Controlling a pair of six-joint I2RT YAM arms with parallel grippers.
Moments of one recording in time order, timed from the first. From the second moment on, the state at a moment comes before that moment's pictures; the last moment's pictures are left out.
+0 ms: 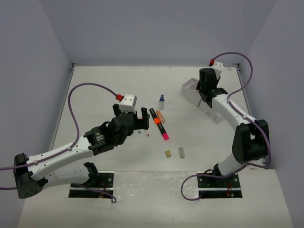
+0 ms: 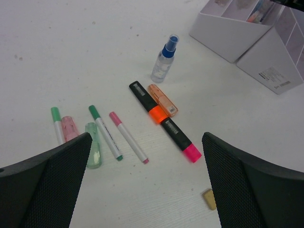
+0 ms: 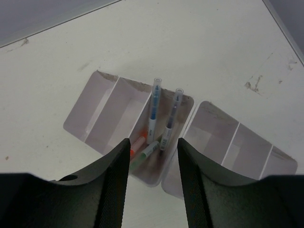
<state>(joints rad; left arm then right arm) -1.03 1.01 0.86 -0.29 -0.66 -0.49 0.25 1.60 1.20 -0.18 0.53 0.40</state>
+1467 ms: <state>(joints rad) -0.99 0.90 1.00 -0.86 -0.87 -0.72 0.82 1.47 0.76 -0.71 0.11 0.67</state>
